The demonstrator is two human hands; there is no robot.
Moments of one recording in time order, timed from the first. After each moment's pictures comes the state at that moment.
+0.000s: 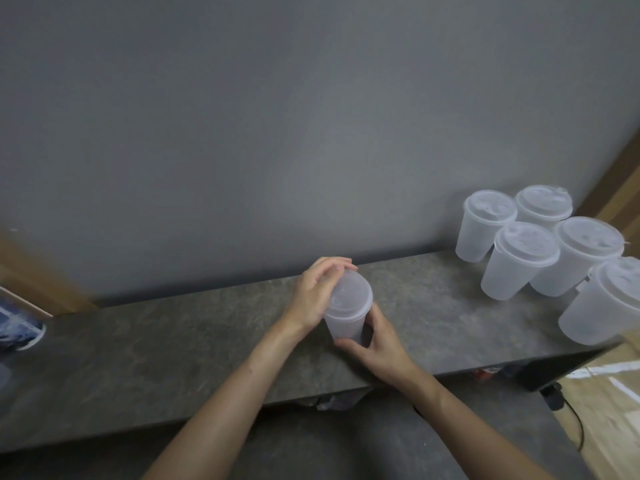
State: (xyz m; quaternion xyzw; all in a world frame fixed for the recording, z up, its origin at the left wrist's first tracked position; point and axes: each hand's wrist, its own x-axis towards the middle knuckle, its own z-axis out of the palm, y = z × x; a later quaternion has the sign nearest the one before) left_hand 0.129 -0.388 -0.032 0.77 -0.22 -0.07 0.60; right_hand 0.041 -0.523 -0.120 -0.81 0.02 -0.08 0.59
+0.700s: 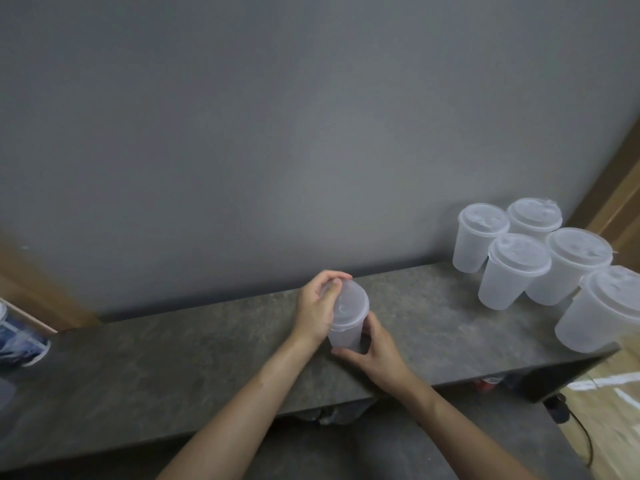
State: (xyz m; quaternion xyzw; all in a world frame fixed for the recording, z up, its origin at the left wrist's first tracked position) left_hand 0.121 -0.398 -0.033 0.74 -0.14 -0.05 0.66; right_hand 0.044 -0.522 -0.122 -0.79 0.03 -0.06 0.61
